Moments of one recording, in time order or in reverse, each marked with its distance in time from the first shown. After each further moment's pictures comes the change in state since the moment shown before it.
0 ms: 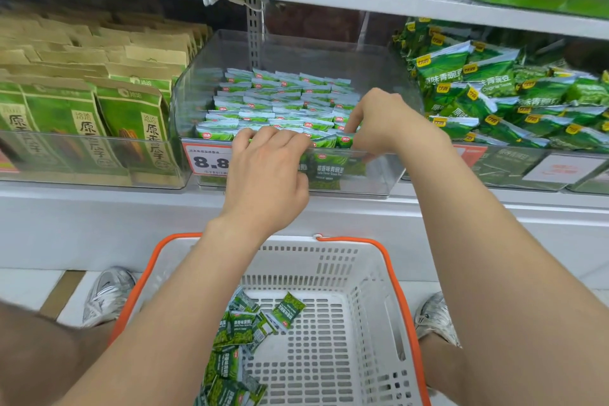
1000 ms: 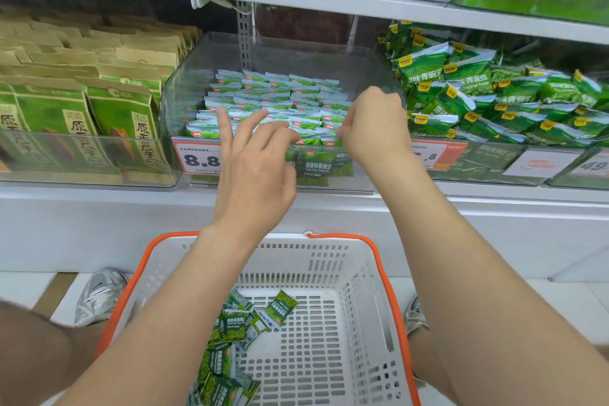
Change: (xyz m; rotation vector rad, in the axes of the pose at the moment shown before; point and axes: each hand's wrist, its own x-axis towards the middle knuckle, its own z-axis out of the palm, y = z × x) left_hand -0.009 0.009 -0.002 -0.174 0.276 0.041; right_hand 0.002 0.011 0.030 -0.008 0.463 0.004
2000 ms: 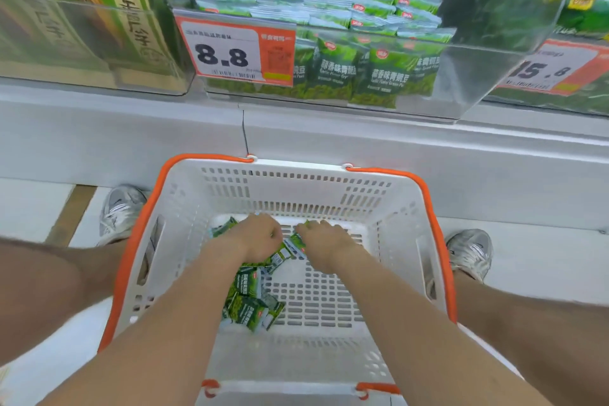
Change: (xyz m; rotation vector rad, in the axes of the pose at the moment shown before) left_hand -0.216 -0.116 0.118 -0.206 -1.369 -0.535; right_hand -0.219 0.053 0.266 -0.358 -1.146 -0.468
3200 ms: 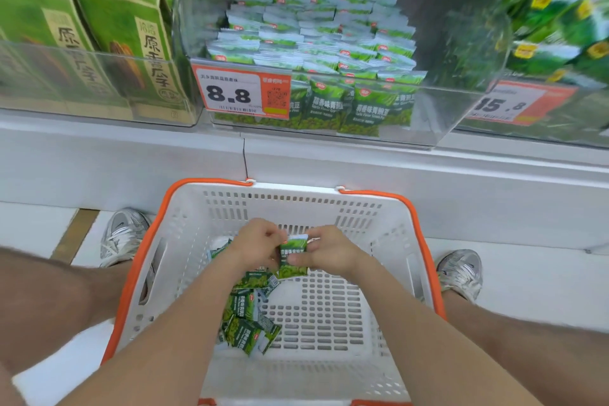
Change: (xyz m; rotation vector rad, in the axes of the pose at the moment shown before) left_hand -0.020 0.025 -0.014 -0.787 0.180 -0.069; right_hand -0.037 0.014 -0.031 1.404 0.043 -0.011
